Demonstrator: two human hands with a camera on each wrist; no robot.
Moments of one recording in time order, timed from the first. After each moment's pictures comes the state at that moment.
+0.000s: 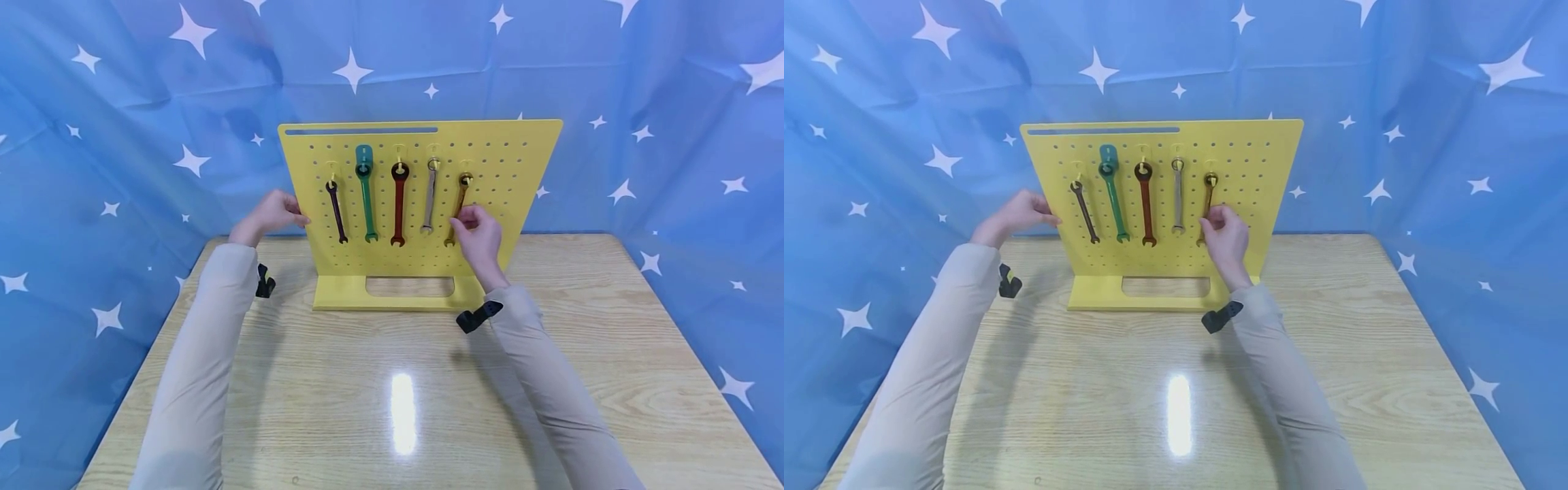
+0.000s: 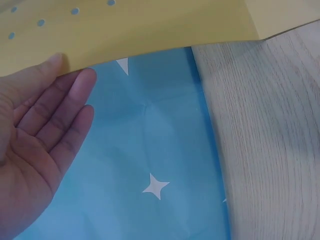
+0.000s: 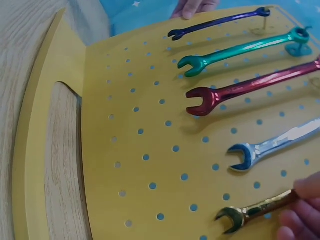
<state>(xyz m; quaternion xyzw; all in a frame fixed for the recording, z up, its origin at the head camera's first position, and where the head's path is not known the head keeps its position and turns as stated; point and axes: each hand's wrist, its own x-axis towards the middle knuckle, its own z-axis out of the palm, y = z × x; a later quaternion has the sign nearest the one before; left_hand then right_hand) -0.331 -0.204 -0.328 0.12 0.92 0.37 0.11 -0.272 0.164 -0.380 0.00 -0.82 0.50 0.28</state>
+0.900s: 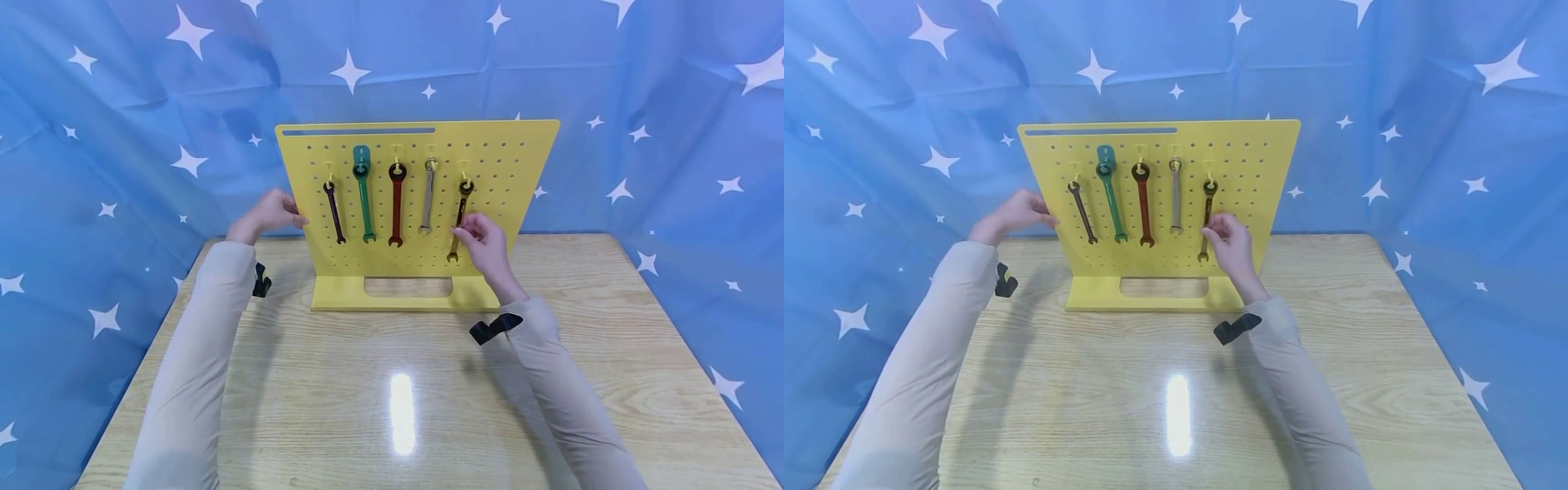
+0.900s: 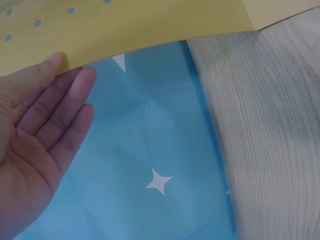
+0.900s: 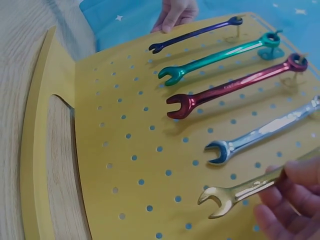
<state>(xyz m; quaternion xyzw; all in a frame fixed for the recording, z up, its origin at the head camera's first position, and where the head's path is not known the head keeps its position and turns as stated) -0.329 -0.202 -0.321 0.12 0.92 0.35 0.12 -0.250 0.182 -0.375 0.07 -0.82 0.54 0.16</state>
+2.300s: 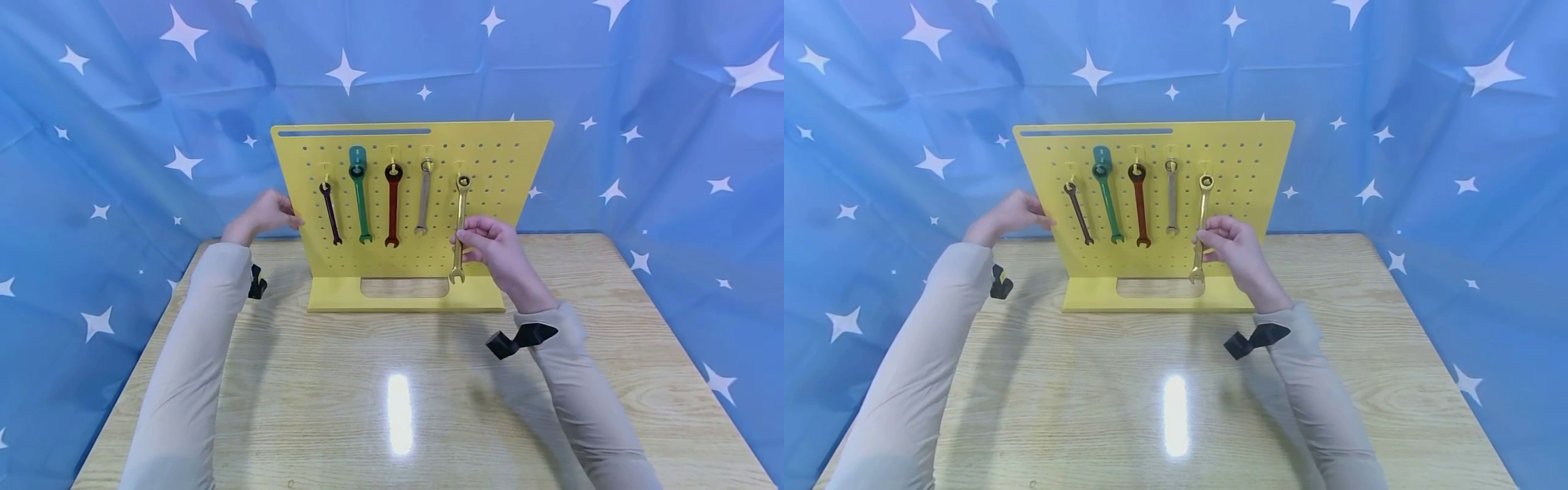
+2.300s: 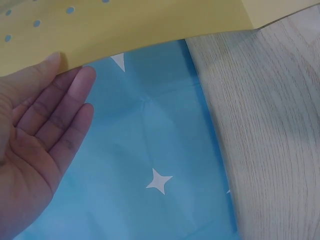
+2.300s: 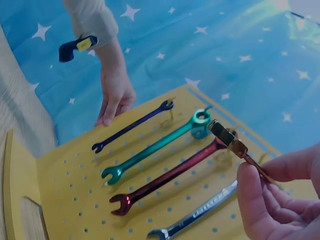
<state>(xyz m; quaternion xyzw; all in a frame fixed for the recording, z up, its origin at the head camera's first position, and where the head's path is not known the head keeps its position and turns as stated) -0.332 -0.203 -0.322 0.13 0.92 0.35 0.12 -0.205 0.186 -0.321 0.08 -0.66 0.75 -0.02</state>
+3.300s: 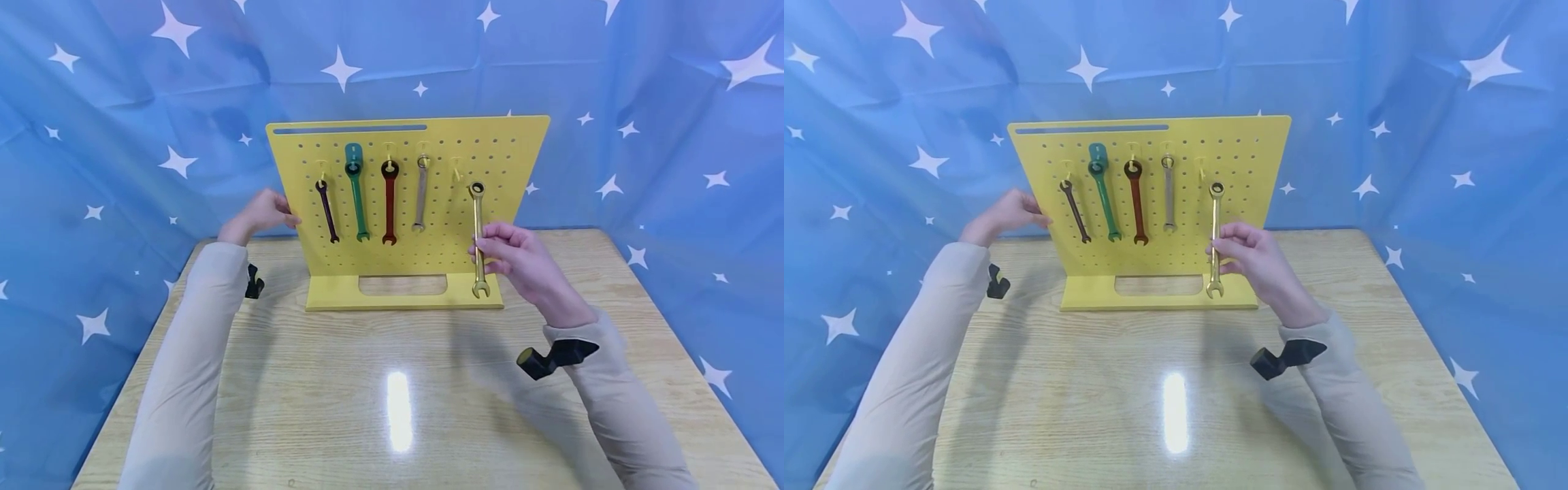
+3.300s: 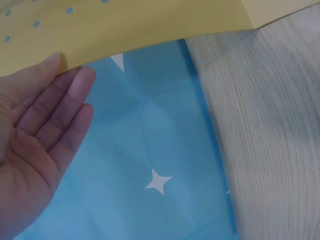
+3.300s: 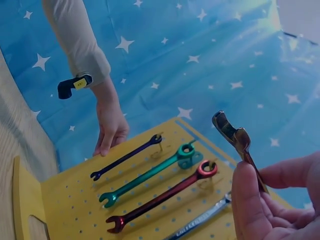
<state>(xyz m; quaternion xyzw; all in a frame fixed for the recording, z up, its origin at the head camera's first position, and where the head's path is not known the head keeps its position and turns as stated) -0.330 -0.201 -0.322 0.12 0.92 0.35 0.12 -0.173 0.212 -0.305 0.11 -0.63 0.76 -0.09</state>
